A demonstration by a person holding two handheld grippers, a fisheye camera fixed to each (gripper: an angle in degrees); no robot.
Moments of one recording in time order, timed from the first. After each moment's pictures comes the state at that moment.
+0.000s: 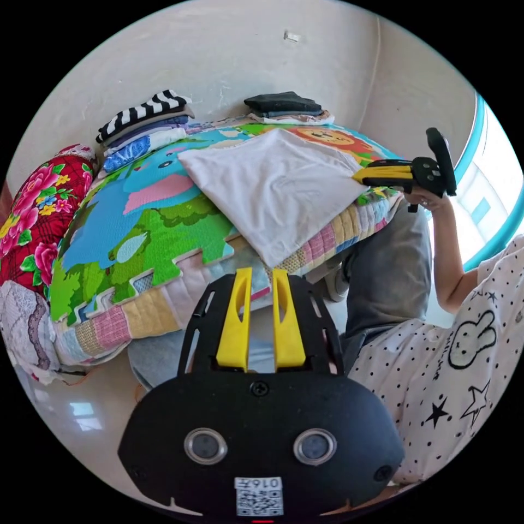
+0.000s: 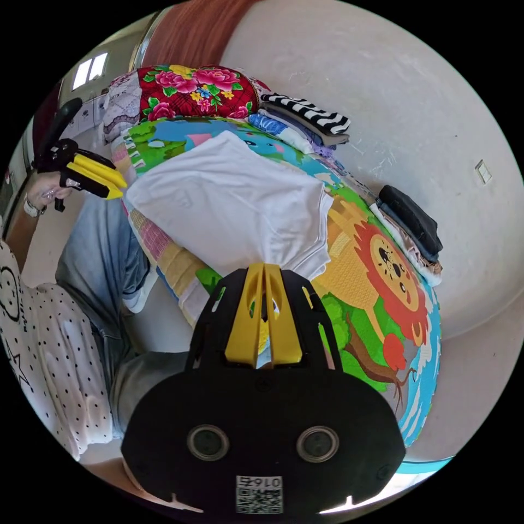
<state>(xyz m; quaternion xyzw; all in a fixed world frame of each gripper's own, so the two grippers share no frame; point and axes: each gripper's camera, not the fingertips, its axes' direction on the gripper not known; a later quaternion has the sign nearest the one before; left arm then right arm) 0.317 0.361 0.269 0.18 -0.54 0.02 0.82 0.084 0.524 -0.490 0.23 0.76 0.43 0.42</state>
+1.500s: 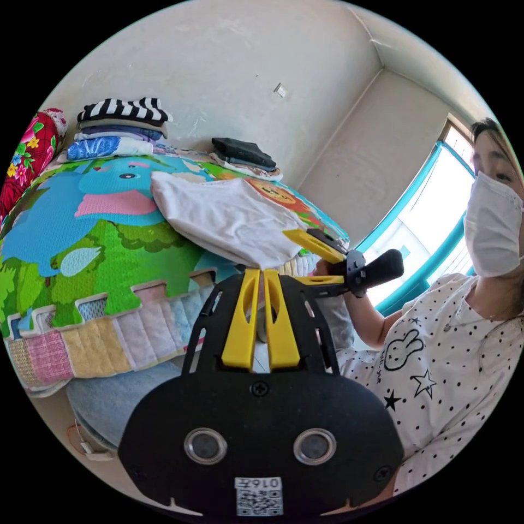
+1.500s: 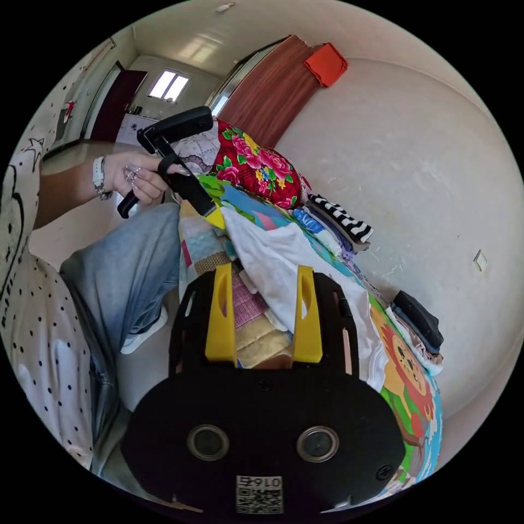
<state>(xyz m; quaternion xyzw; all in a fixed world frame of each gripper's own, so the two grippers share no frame) 0.392 0.380 0.224 0.30 -0.31 0.11 0.90 -0.019 0.300 -0.403 0.22 0.88 0.18 0.39</state>
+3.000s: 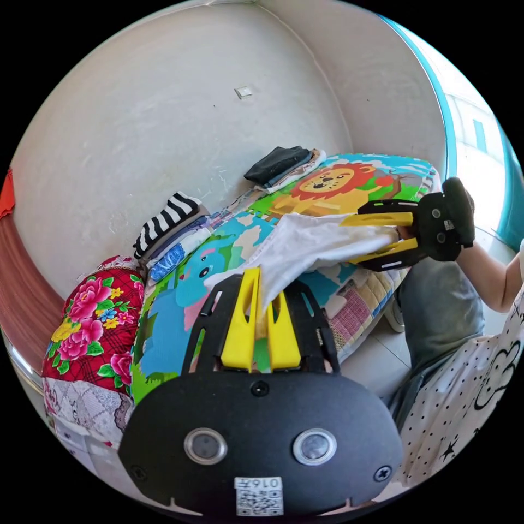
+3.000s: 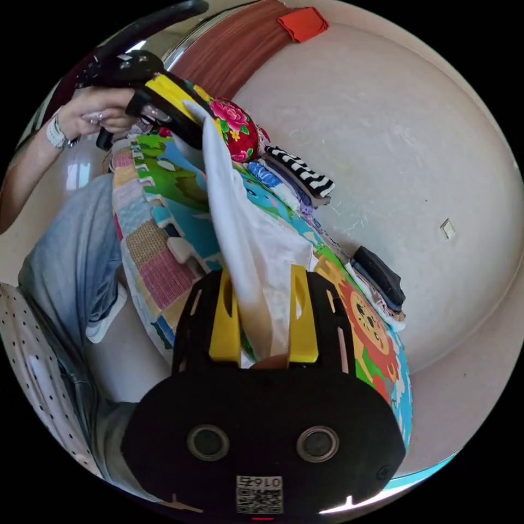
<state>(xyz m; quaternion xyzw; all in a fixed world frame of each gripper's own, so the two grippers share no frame) 0.469 0.246 0.371 0.22 -0.68 0.21 0.67 0.024 0.287 -0.524 0.18 0.87 0.33 0.31</state>
